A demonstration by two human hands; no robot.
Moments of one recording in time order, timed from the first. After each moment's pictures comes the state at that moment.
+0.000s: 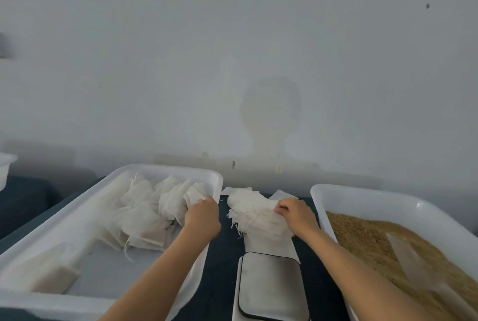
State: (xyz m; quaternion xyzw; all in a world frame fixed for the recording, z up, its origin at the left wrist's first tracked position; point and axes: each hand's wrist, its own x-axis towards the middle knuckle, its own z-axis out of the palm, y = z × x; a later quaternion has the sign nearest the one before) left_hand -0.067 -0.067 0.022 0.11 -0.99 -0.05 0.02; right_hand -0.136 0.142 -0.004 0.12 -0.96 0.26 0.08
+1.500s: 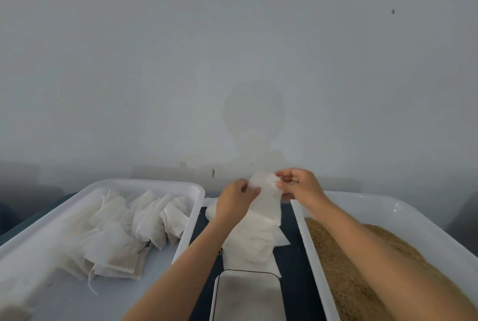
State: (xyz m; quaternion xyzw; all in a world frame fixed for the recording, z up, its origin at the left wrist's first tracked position) left_hand -0.130 0.023 0.047 -0.03 -0.88 -0.46 0.13; right_hand -0.141 0.184 0.077 0.09 -0.79 0.60 0.07
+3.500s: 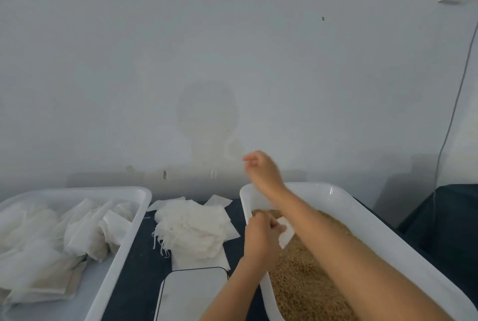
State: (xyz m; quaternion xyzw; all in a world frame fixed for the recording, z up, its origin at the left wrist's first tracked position) left_hand -0.075 0.171 0.013 -0.08 -0.85 -0.52 0.04; right_hand -0.123 0.209 0.102 0.00 -0.86 0.49 0.18
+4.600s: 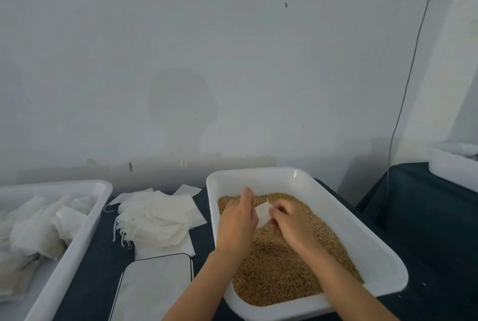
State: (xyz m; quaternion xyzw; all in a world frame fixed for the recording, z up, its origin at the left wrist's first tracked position) left_hand -0.054 0.195 0.006 -0.22 -0.88 -0.36 0.22; right_hand -0.032 0.321 0.012 -0.06 -0.85 0.50 0.14
